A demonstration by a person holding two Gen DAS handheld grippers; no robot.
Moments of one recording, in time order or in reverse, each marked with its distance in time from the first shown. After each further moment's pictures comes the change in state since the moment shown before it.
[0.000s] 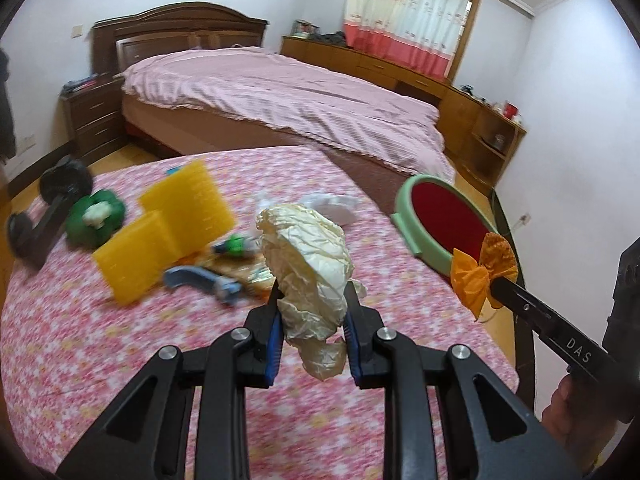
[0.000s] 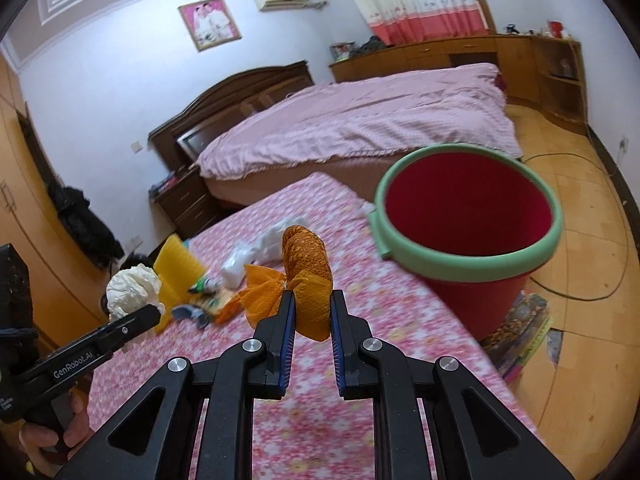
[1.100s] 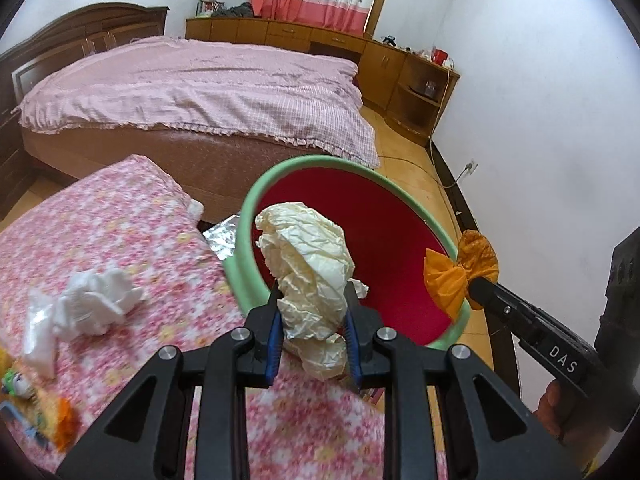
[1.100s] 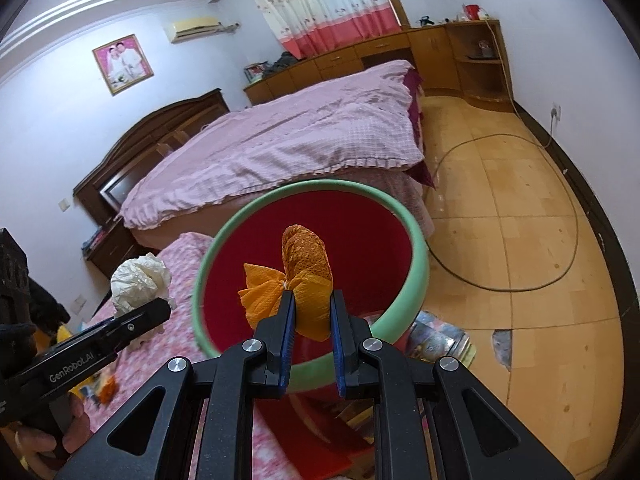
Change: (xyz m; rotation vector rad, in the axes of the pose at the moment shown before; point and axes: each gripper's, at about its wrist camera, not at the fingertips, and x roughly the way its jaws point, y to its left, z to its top) left arm 0.162 -0.148 0.053 0.185 0.123 -0.204; right arm 0.022 -0.144 0.049 0.168 -0.050 -0.217
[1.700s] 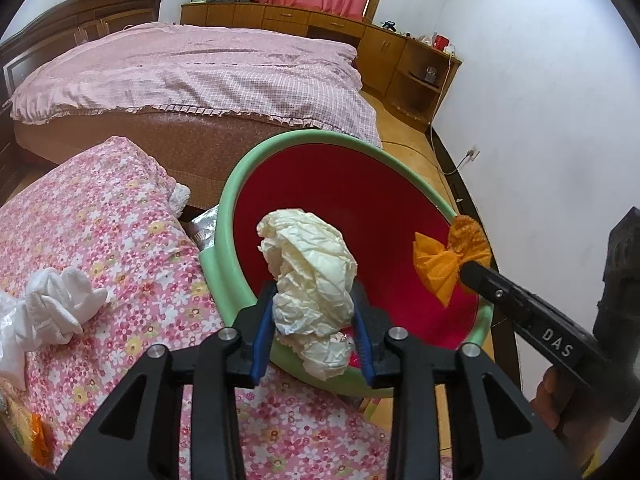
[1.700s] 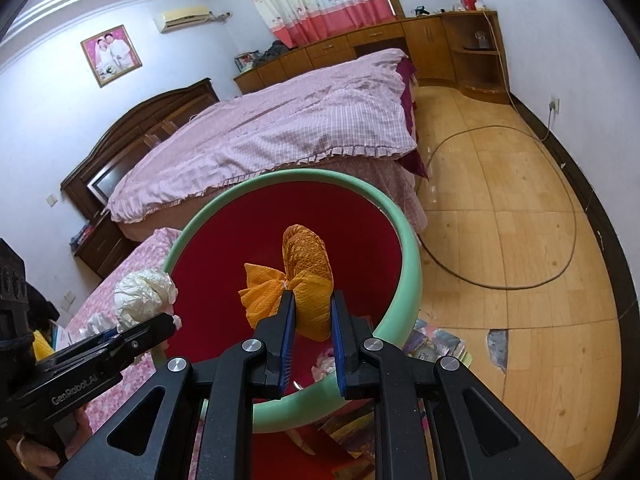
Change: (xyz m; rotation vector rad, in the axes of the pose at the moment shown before) left arm 0.036 -0.001 -0.001 0.001 0.047 -0.012; right arm 0.035 -0.017 0.006 0.003 0.044 -0.021
